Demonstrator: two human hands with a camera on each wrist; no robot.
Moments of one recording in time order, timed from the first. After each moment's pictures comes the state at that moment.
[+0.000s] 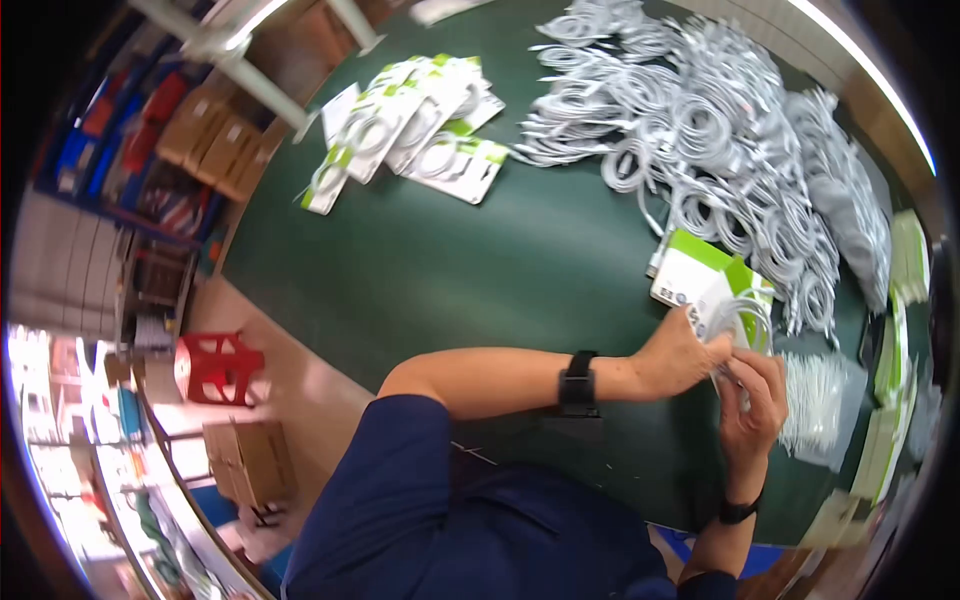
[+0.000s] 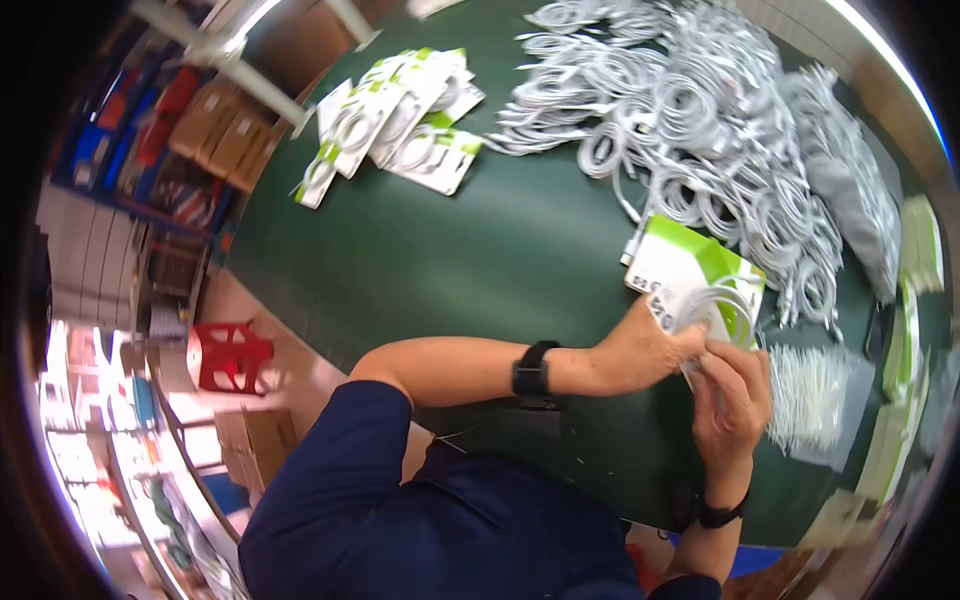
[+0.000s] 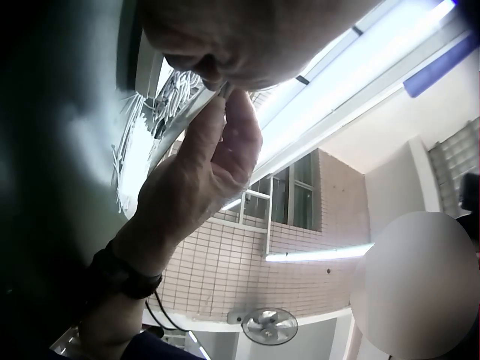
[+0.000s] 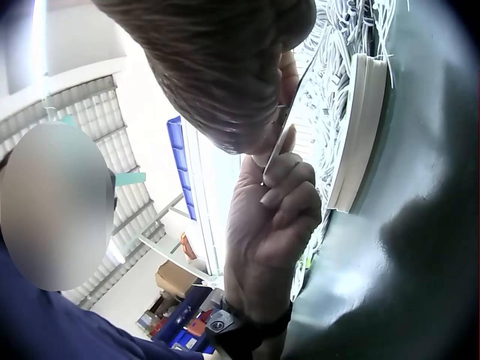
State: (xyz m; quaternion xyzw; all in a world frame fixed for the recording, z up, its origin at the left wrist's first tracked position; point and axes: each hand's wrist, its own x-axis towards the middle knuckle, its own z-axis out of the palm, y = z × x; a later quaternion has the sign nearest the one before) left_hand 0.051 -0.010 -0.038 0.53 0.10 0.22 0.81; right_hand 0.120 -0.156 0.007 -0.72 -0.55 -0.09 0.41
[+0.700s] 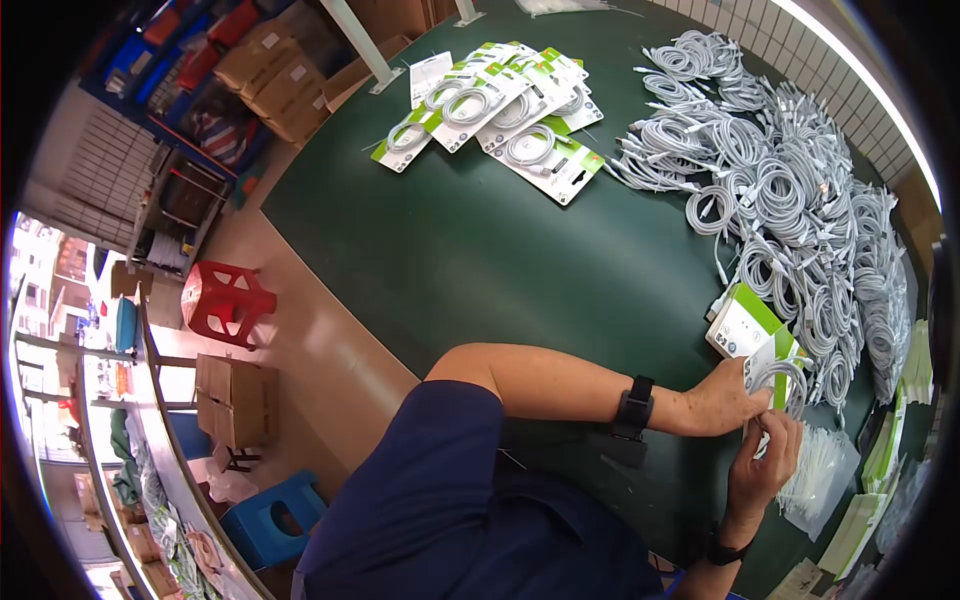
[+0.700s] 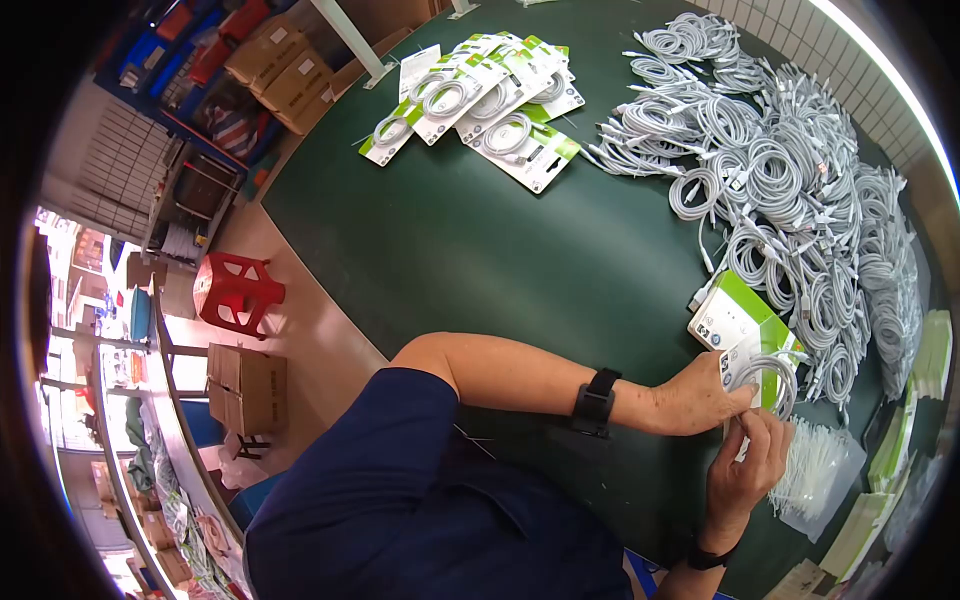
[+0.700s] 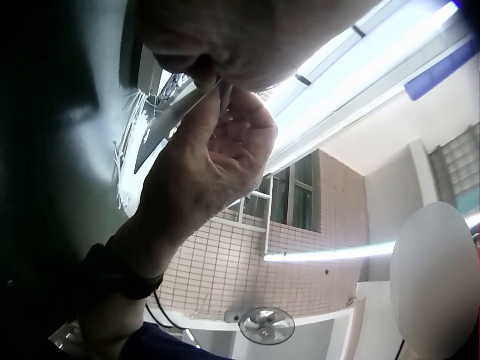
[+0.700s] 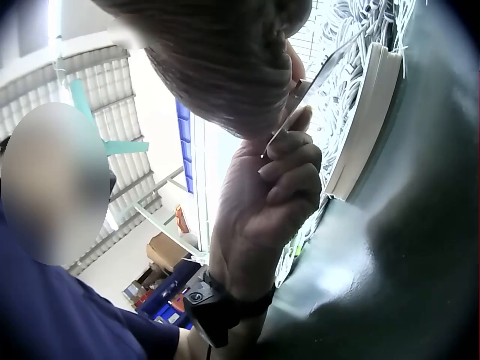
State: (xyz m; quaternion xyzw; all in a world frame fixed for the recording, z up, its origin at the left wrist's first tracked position) left_hand 0.055 -0.010 -0.048 0.58 0.08 0.22 0.78; right_hand 0.109 -0.149 0.006 -0.74 -0.57 -0.16 0.31
